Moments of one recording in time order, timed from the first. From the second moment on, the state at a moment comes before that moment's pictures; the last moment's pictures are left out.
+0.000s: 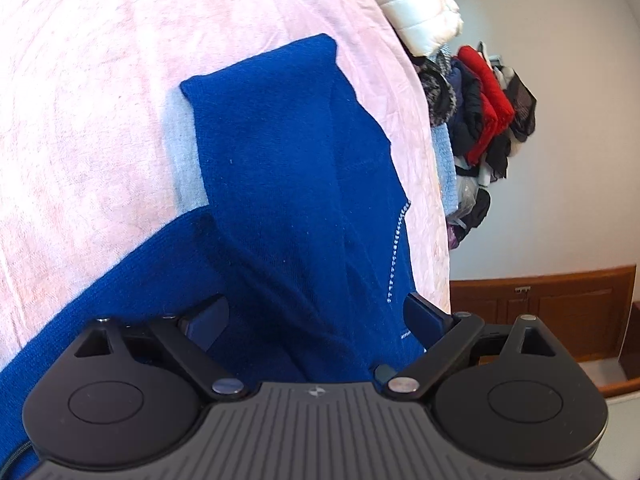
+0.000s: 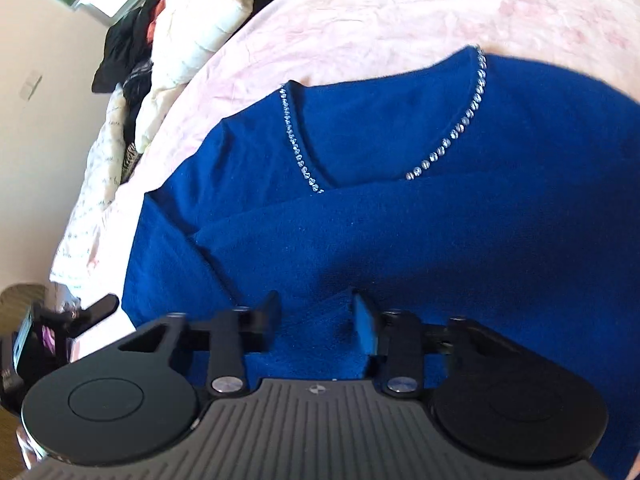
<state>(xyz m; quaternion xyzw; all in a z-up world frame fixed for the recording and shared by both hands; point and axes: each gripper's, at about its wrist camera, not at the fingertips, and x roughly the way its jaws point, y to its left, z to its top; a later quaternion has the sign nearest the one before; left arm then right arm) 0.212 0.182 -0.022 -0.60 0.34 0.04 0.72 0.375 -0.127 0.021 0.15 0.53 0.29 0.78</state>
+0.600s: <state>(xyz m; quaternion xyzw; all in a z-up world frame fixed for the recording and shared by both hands) 0.216 0.182 -0.031 -0.56 0.39 0.08 0.73 0.255 -0.235 0.016 0.38 0.51 0.30 0.71</state>
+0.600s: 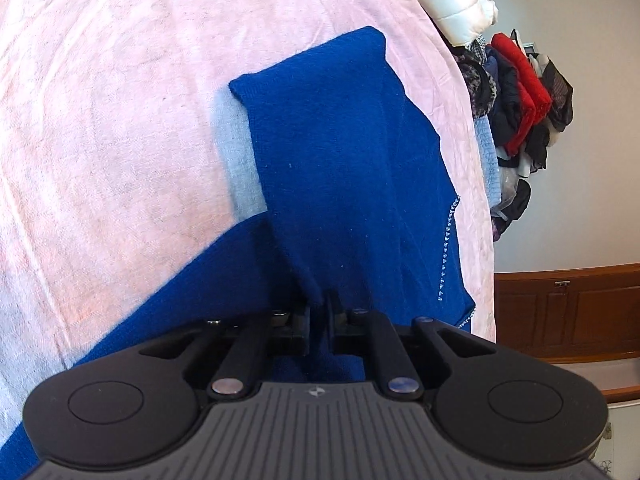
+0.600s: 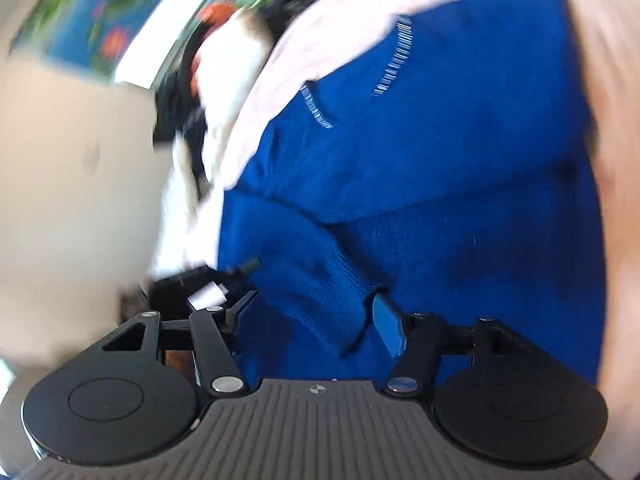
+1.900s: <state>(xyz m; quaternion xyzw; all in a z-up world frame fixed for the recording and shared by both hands) 0.215 0.213 -0.030 -0.63 0.34 0.13 0.69 0.340 -0.232 0.099 0.42 0.37 0.36 0.74</state>
